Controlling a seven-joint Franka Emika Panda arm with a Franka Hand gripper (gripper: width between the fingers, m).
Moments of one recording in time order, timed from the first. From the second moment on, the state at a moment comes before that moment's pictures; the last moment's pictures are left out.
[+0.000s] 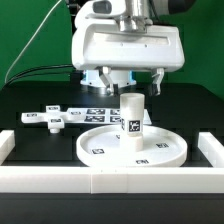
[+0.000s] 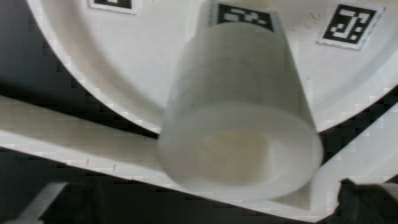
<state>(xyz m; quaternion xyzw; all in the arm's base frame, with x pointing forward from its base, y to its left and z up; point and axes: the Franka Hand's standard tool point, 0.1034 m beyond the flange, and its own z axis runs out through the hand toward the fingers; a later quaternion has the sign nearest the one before) 0.544 0.008 0.112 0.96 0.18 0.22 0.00</state>
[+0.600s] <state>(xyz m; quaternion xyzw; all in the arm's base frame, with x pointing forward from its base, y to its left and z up) 0.544 0.008 0.129 0.96 0.18 0.21 0.00</state>
